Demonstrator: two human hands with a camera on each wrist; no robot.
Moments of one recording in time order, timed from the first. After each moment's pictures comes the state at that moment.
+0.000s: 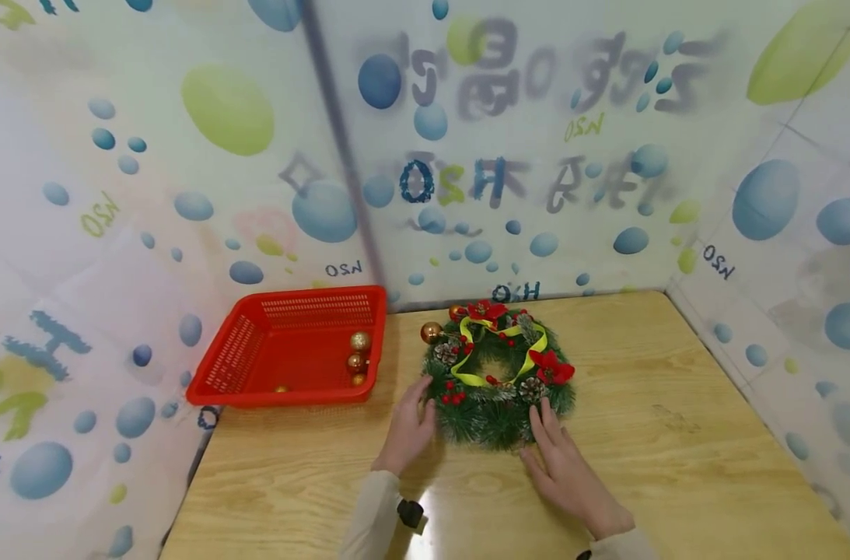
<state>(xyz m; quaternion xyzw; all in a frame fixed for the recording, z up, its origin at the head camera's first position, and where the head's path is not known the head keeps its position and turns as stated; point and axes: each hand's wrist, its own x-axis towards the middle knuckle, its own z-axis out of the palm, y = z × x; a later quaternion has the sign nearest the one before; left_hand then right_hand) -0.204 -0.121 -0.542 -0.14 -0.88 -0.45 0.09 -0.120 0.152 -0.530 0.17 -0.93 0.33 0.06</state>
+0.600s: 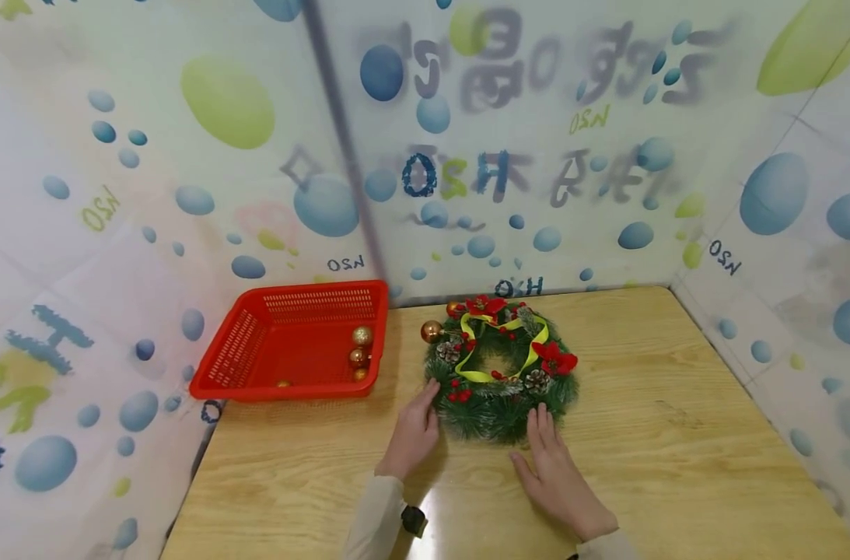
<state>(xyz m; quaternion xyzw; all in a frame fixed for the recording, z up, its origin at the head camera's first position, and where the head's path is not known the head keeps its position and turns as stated) -0.193 -0.121 -0.551 -0.18 -0.90 -0.40 0.09 -0.116 0.134 -0.543 0.13 -0.93 0.34 0.01</state>
